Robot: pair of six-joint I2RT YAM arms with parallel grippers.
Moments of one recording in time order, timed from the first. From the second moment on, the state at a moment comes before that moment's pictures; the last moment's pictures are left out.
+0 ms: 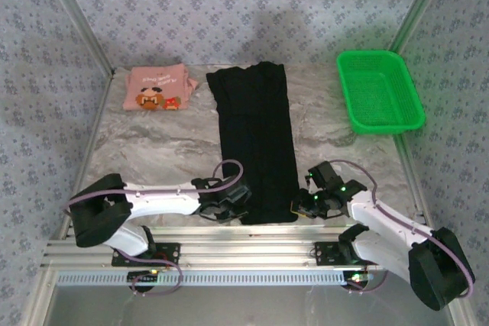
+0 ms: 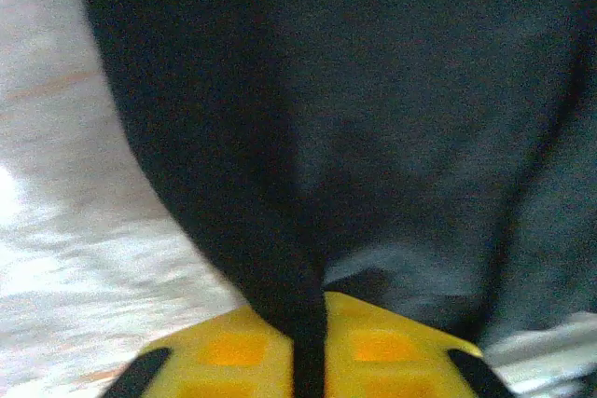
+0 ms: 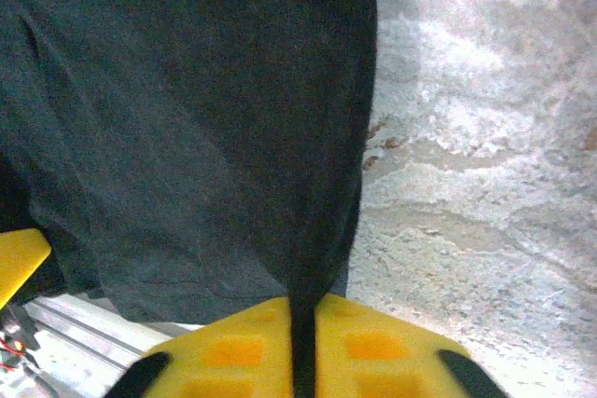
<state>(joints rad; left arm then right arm) -1.16 1.47 0.73 -0.34 0.04 -1.38 0.53 0.97 0.39 -0.61 -0.41 0.80</state>
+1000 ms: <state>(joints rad) -1.21 1.16 0.63 -0.54 -0.09 -1.45 0.56 0.92 0.48 -0.69 -0.45 0.90</state>
